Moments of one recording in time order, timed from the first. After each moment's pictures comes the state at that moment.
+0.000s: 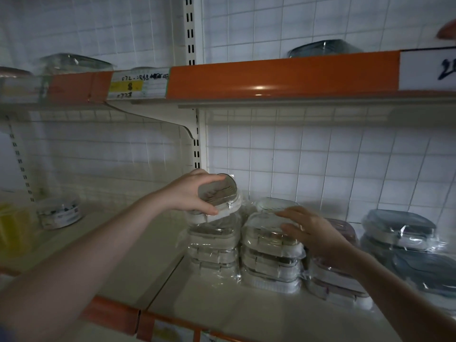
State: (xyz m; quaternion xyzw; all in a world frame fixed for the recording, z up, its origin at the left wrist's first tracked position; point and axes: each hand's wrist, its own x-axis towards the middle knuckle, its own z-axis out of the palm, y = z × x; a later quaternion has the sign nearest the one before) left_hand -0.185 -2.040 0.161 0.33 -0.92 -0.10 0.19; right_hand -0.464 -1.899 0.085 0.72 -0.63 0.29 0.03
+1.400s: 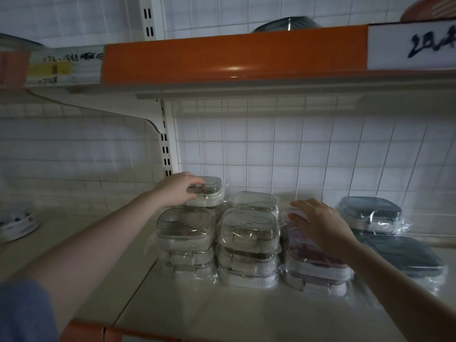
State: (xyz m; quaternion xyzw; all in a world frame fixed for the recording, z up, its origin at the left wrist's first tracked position) left_hand -0.241 -2.090 0.137 0.36 -0.92 0.01 0.14; right_hand -0.504 -1.871 0.083 0.59 -0.76 0.23 0.13
